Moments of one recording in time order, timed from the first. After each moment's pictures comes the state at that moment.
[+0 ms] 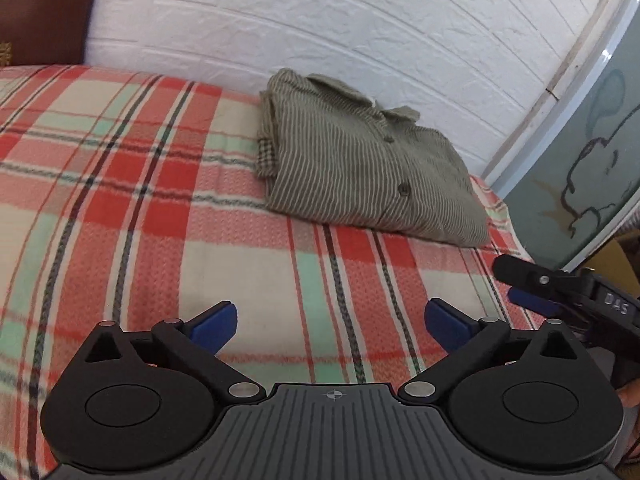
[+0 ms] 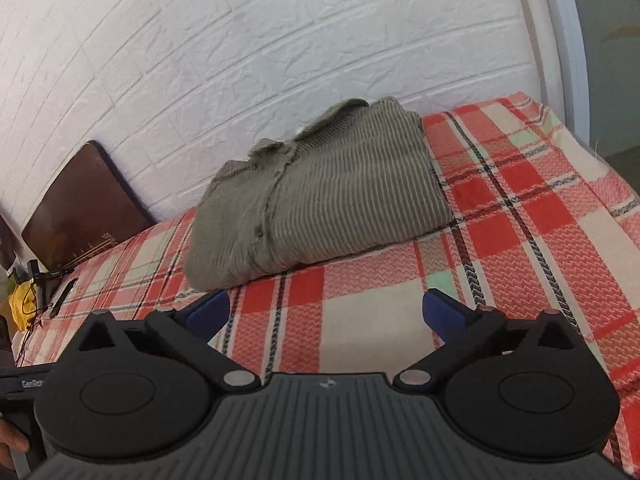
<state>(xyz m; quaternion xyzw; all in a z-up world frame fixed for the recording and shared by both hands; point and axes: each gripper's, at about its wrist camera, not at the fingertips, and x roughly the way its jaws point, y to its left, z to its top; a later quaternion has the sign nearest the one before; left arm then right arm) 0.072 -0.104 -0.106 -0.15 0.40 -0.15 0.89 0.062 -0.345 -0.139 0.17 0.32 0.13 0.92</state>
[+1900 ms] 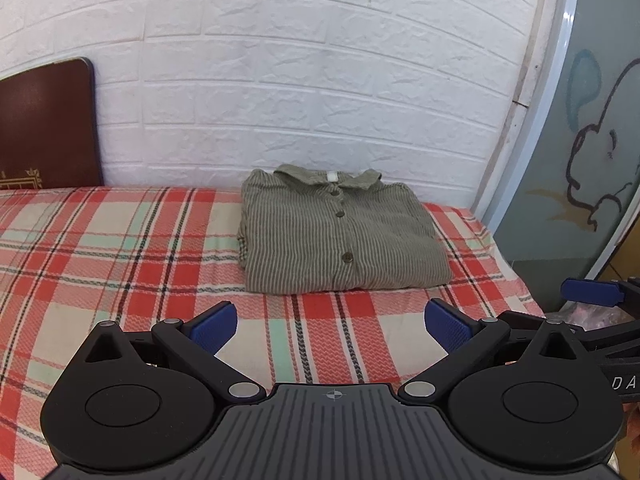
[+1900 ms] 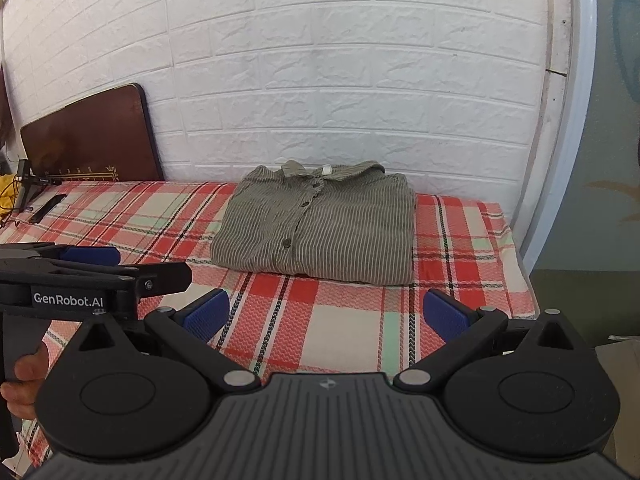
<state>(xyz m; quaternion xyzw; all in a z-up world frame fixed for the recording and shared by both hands) 0.033 -0.162 -0.019 -0.05 0.32 -0.11 0.94 0.000 -0.324 -0.050 -0.01 0.31 0.12 0.94</state>
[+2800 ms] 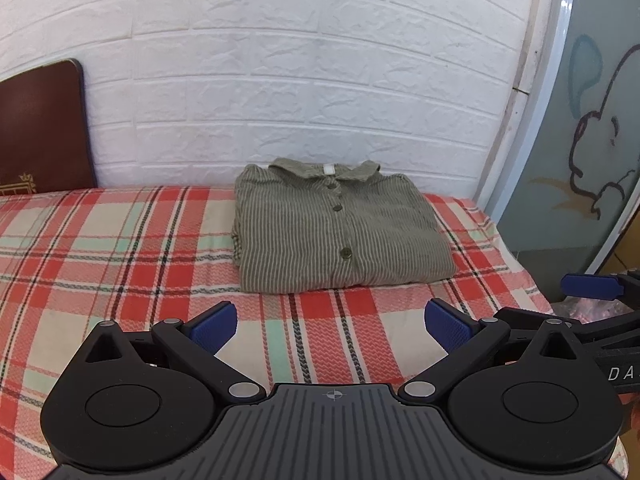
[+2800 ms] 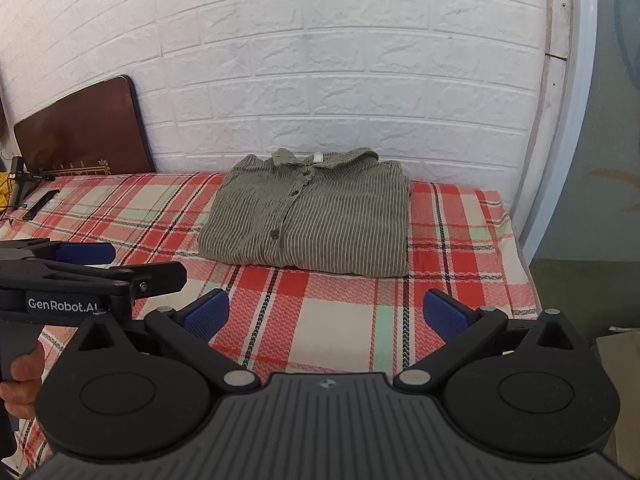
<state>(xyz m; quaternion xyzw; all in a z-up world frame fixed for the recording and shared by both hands) 0.044 -0.170 -0.027 -0.03 0.33 -0.11 0.94 0.019 -0.332 -0.059 0.00 0.33 0.11 0.94</state>
